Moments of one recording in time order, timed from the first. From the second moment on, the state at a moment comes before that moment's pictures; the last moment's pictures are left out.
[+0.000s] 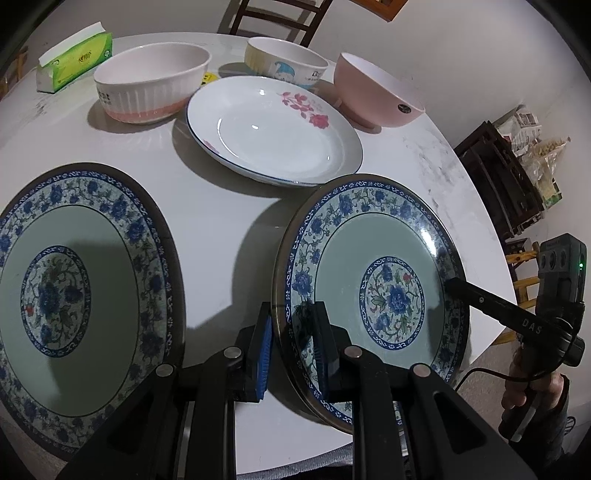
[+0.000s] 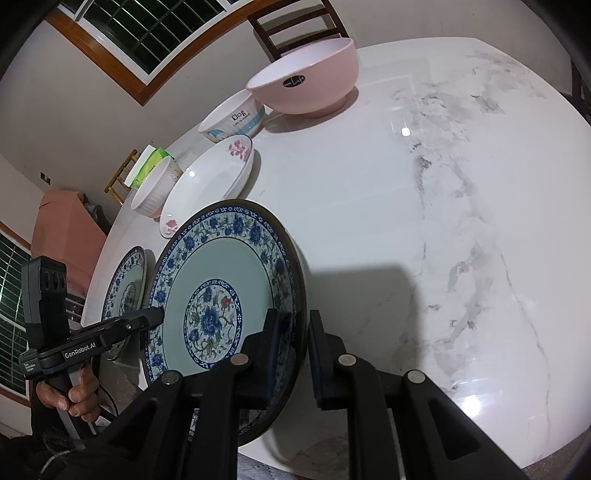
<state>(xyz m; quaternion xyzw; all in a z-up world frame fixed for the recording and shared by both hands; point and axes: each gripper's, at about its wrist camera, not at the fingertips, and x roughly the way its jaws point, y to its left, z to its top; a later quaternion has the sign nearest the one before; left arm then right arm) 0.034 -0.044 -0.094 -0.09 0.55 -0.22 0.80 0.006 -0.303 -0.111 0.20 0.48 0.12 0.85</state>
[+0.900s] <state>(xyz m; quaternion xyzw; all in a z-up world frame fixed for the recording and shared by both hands) 0.035 0.070 -0.046 -0.13 0.49 -0.14 0.85 0.047 -0.184 -0.072 0.15 0.46 0.20 0.85</state>
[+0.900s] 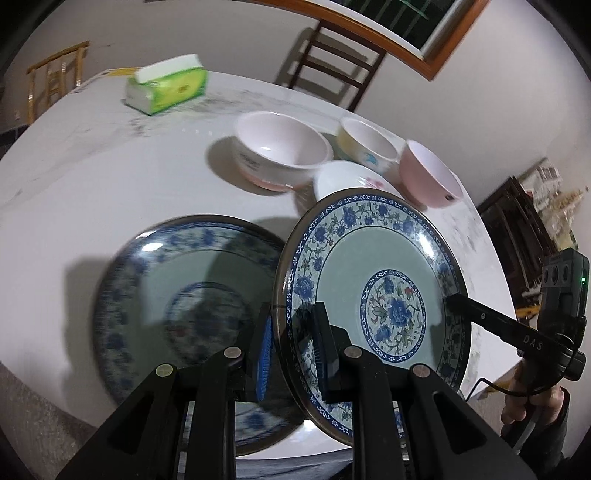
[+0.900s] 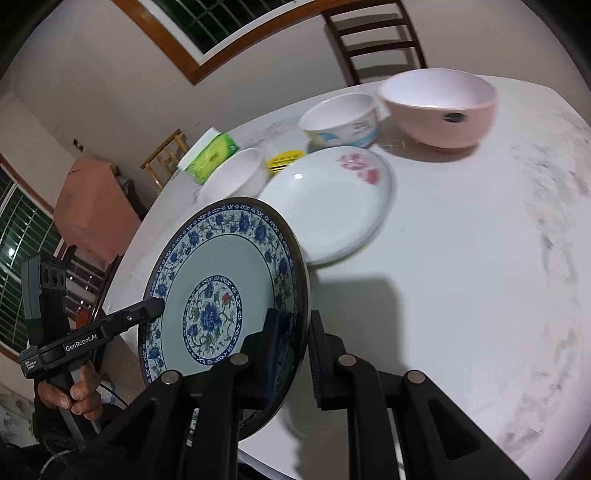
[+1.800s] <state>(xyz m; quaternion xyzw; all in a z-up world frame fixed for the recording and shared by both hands) 0.030 0.178 -0.077 -0.18 0.51 -0.04 0.84 0.088 -0.066 -0.103 0.12 0.52 0.24 0.81</state>
